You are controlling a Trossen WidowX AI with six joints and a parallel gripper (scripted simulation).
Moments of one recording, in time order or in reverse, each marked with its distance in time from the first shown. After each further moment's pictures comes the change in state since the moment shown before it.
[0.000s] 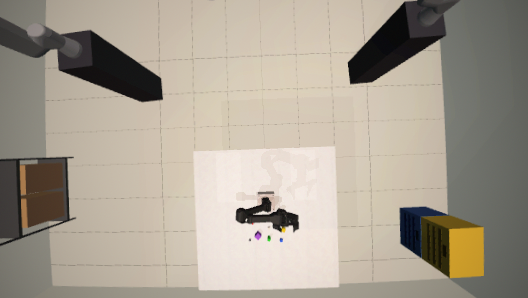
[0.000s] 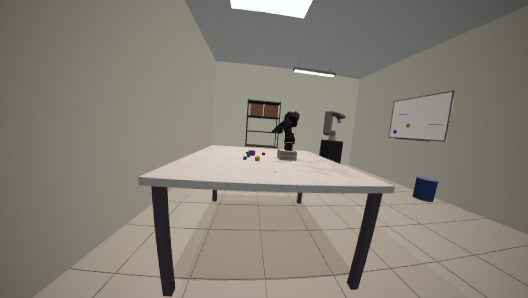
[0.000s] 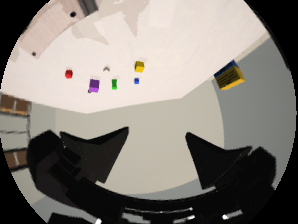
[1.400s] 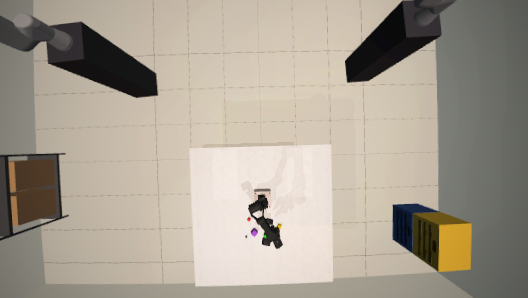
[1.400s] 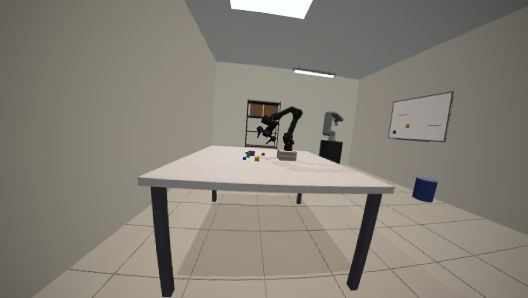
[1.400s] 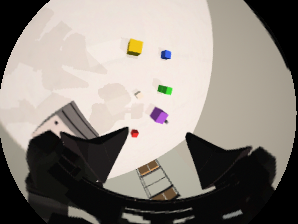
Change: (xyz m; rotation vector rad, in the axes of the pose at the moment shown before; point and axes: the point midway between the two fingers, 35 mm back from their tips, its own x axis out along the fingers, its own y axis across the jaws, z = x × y) arm 0.086 0.153 0.006 1.406 0.089 0.921
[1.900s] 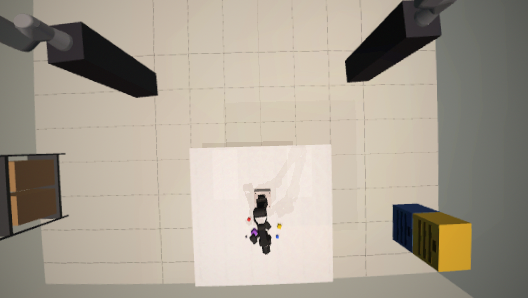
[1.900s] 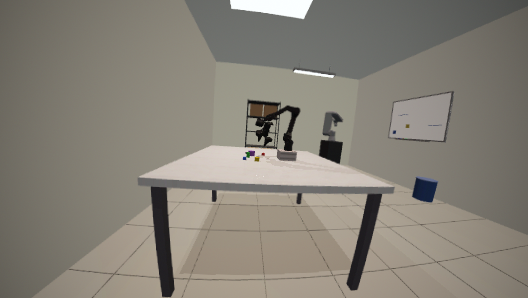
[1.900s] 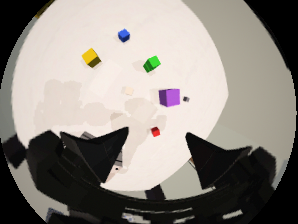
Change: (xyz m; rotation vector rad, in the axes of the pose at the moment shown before) arm 0.043 -0.001 -0.044 0.638 0.113 0.235
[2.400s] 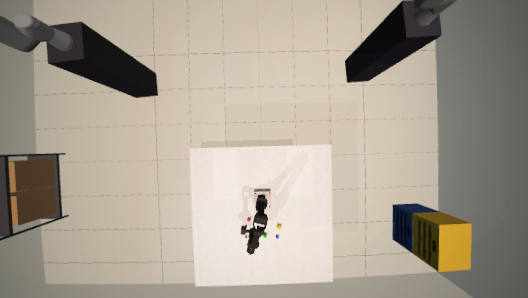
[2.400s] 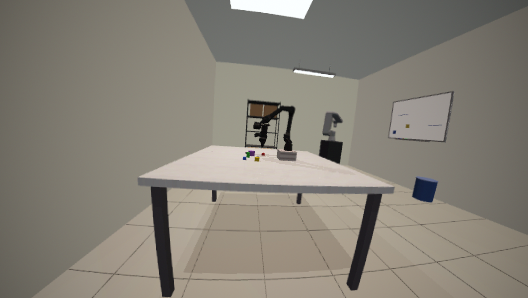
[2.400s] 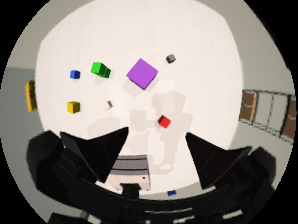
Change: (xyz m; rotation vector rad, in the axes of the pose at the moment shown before) arm 0.040 -0.029 -0.041 0.738 0.138 0.204
